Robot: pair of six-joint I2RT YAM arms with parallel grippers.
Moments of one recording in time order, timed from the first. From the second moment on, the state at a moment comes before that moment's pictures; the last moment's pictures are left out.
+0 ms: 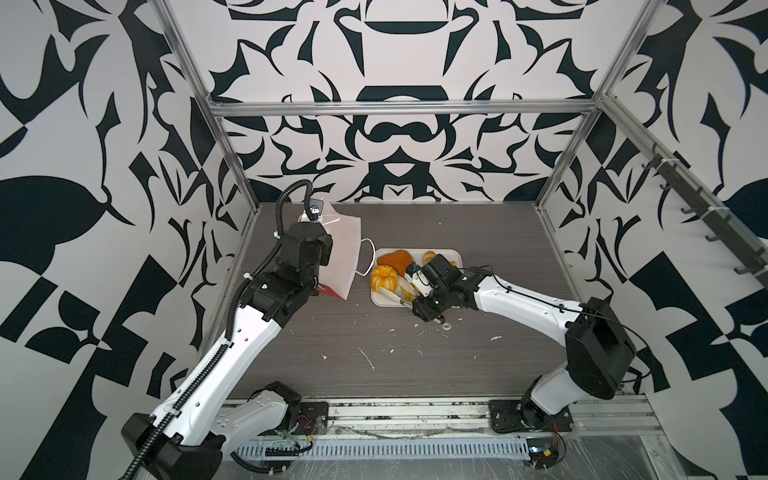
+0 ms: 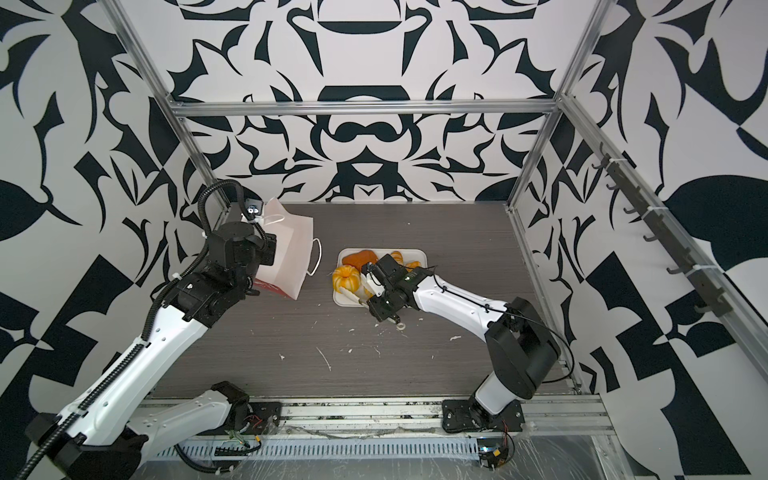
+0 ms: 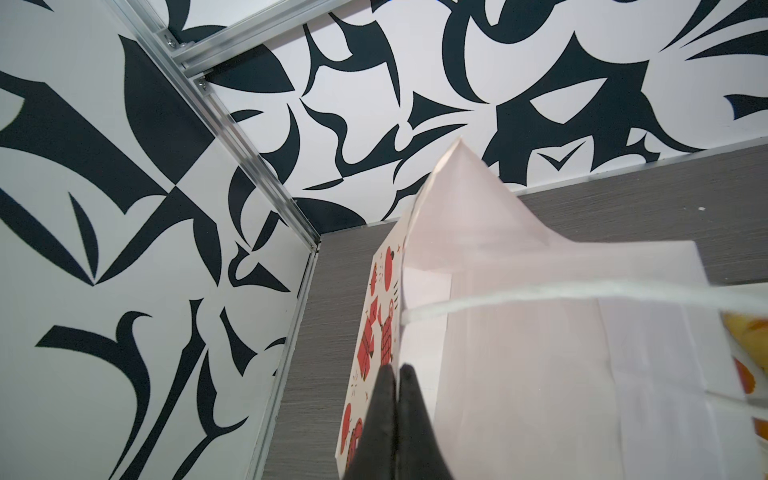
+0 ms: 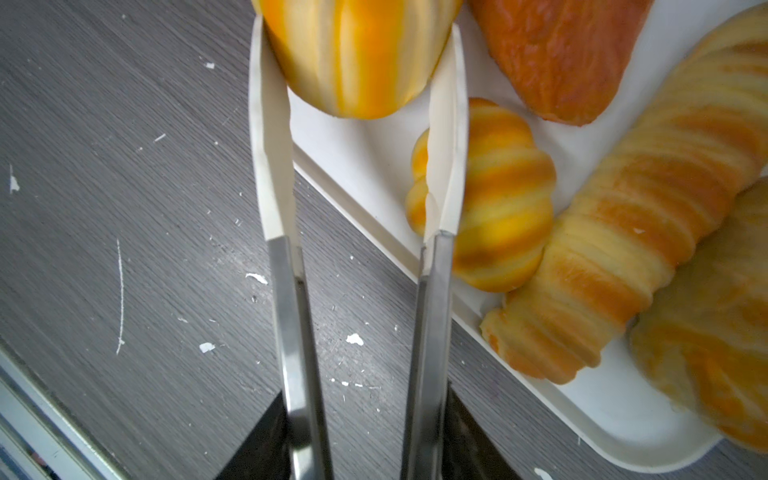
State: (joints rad) left arm -0.52 1.06 1.15 -0.48 -0.59 0.09; right arm 0.73 1.57 1.08 -0.63 -0.12 0.11
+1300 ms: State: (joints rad) left arm -0.52 1.04 1.15 -0.47 -0.56 0.08; right arm 0.73 1.43 1.08 -0.66 -0.08 0.13
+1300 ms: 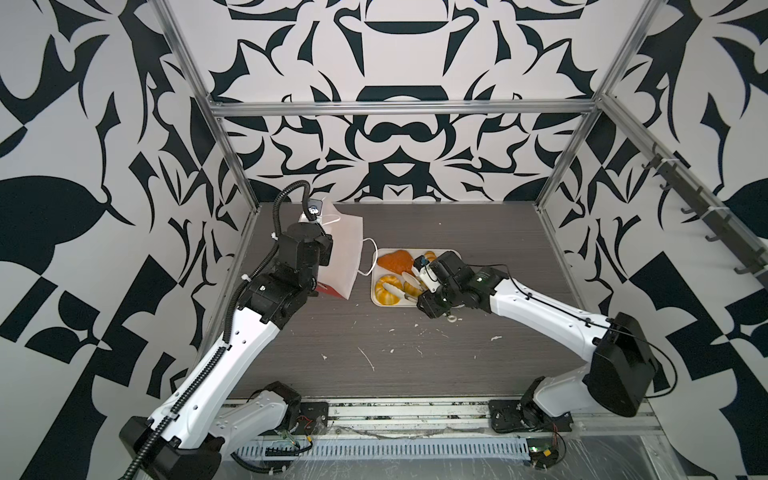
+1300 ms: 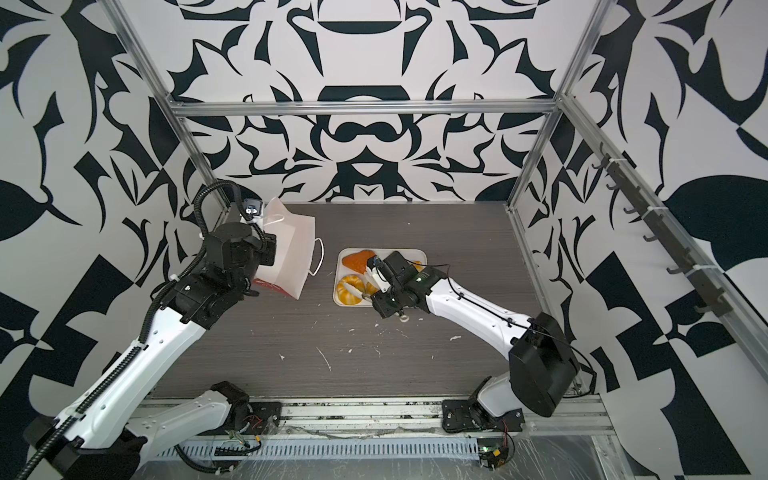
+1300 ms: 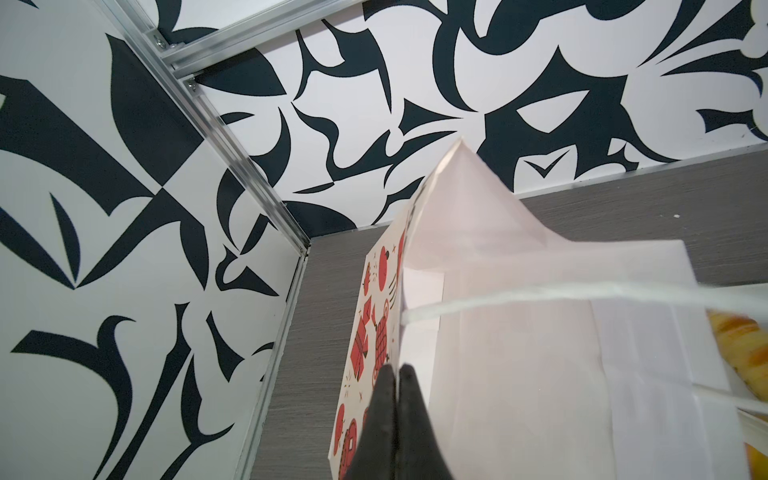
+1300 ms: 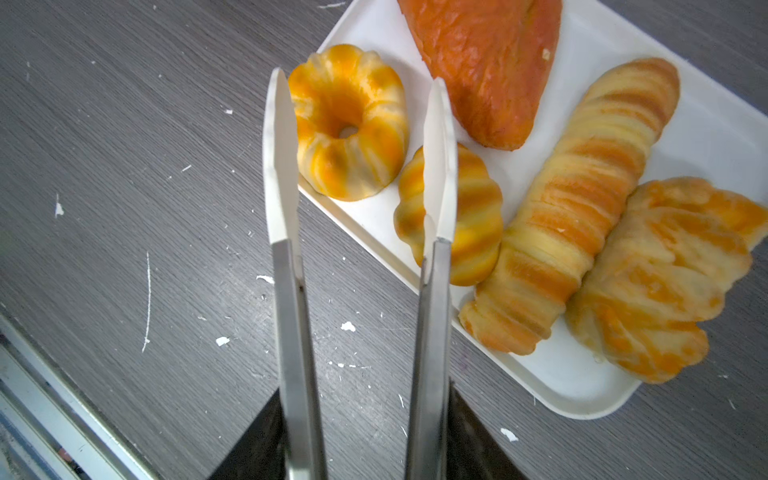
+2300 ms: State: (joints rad) left arm -0.52 1.20 1.22 -0.39 -0.37 -0.09; right arm 0.11 1.69 1.05 -0.58 0.19 0.27
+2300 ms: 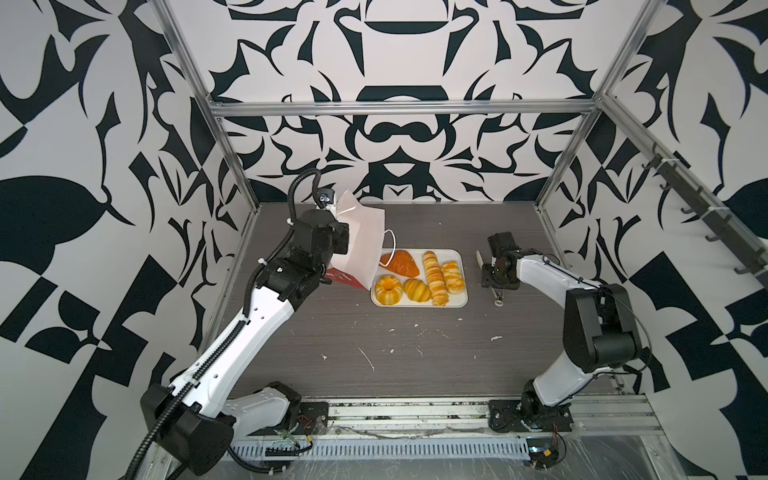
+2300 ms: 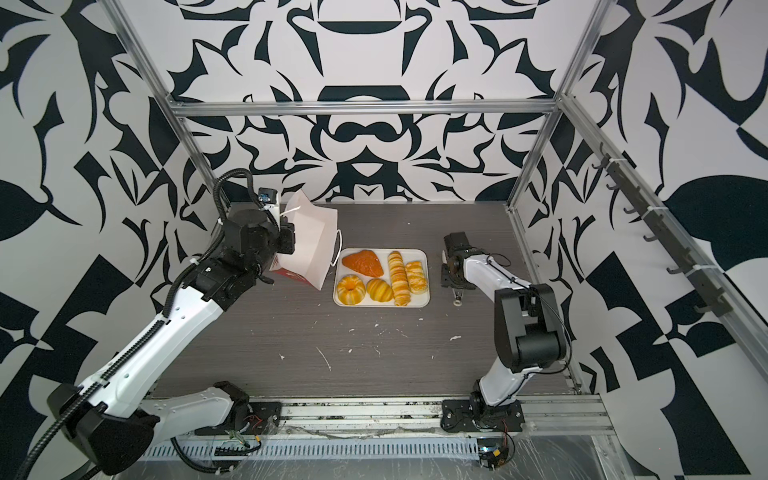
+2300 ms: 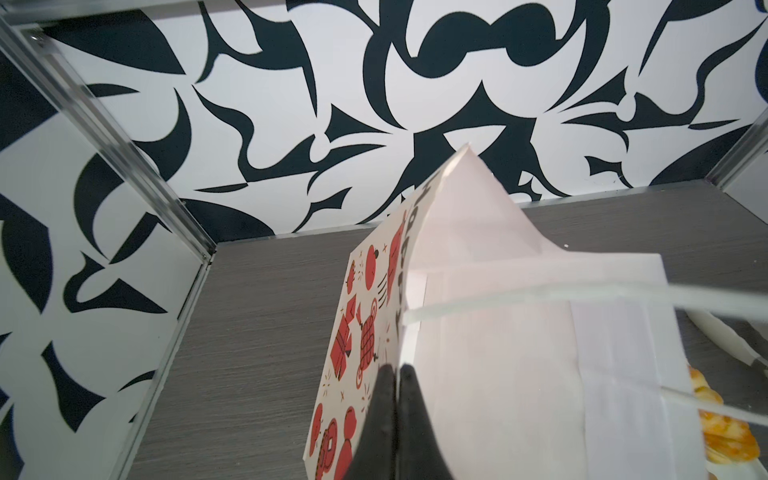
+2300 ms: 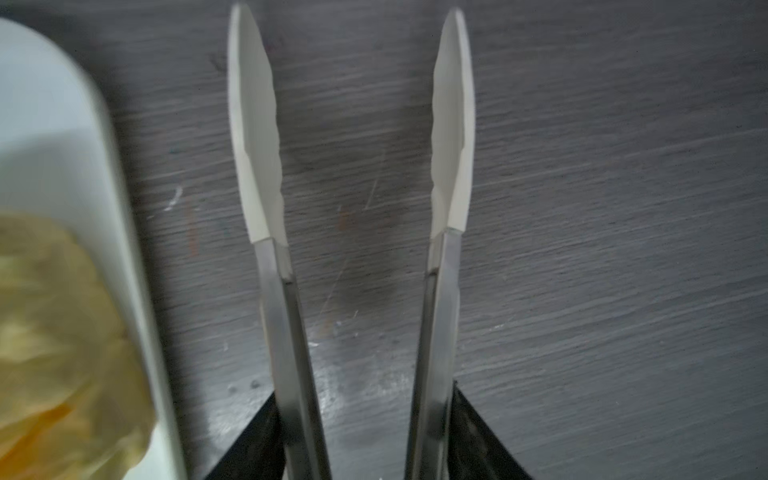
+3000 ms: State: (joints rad) left arm -0.41 1.43 1.40 -0.43 -0.22 -0.28; right arm 0.06 1.66 0.99 -0.50 0.21 0.35
